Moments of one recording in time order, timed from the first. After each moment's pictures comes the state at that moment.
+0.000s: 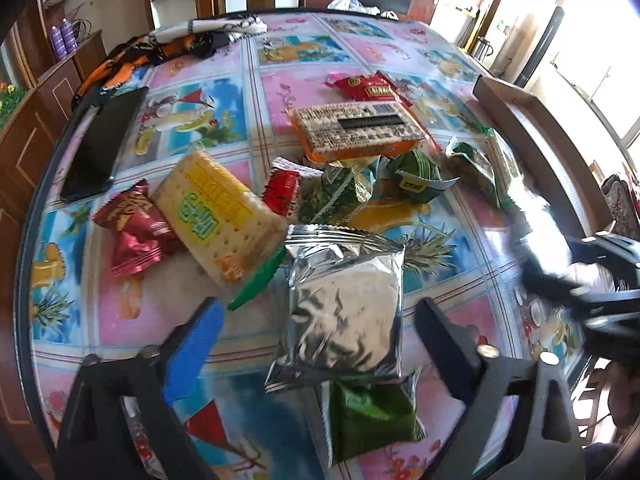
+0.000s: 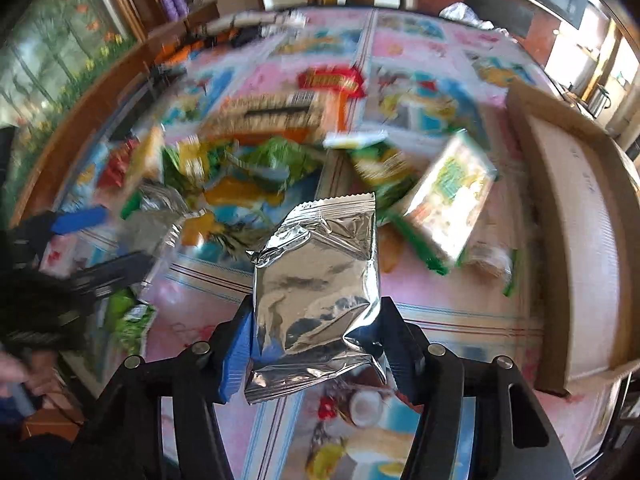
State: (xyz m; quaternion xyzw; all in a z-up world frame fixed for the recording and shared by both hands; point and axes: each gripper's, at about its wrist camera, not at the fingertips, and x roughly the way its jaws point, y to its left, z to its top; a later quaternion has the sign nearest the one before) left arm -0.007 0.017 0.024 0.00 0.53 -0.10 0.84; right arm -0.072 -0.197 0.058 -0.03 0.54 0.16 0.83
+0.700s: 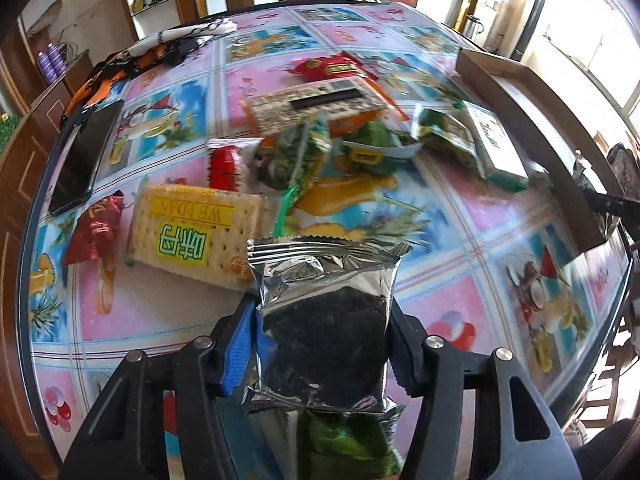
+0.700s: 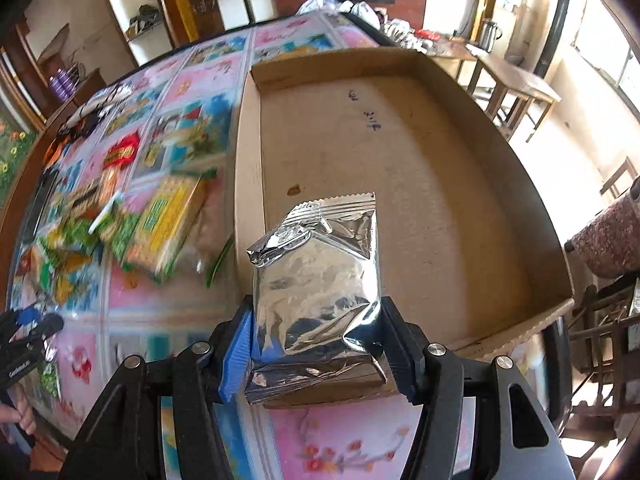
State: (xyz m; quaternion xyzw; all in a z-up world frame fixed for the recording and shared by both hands) left arm -0.021 -0.023 0.018 0.05 0.53 -0.10 0.84; right arm -0.070 -0.364 0.055 0.06 0.55 0.00 0.83
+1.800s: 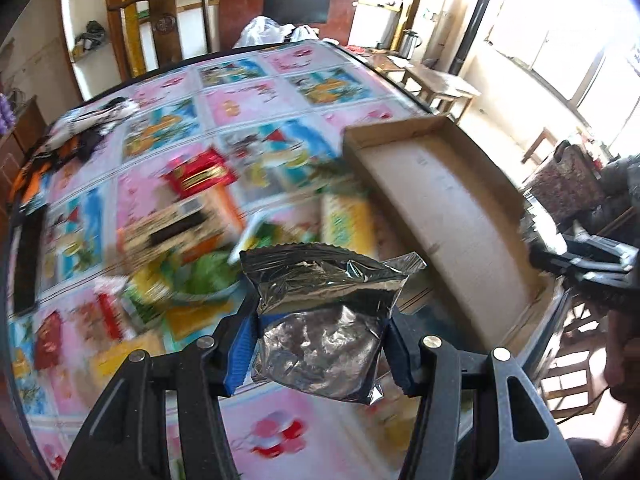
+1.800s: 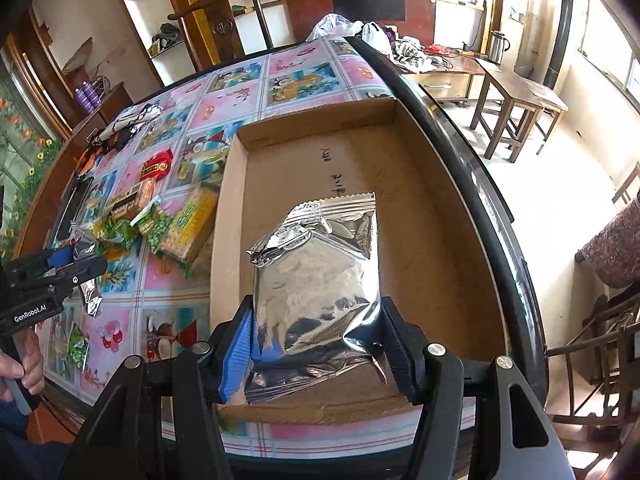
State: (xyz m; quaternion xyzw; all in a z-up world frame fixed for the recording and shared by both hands) left arm 0.011 -0.133 0.088 0.03 0.49 -0.21 0.84; right arm -0.106 -0.399 0.102 0.07 0.51 0.03 0.86
